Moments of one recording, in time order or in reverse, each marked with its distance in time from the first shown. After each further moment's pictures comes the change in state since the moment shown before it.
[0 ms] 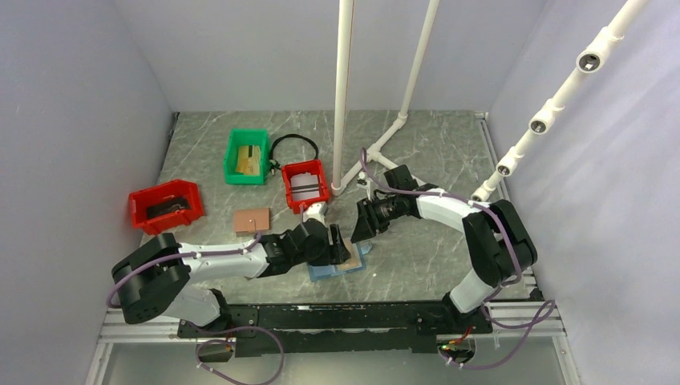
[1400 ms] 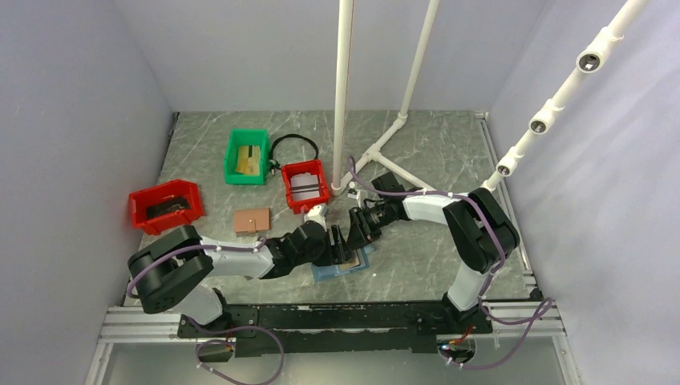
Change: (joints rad) left arm 0.027 0.108 -0.092 0.279 0.063 -0.018; right arm 0.071 0.142 0.008 0.057 -0.031 0.140
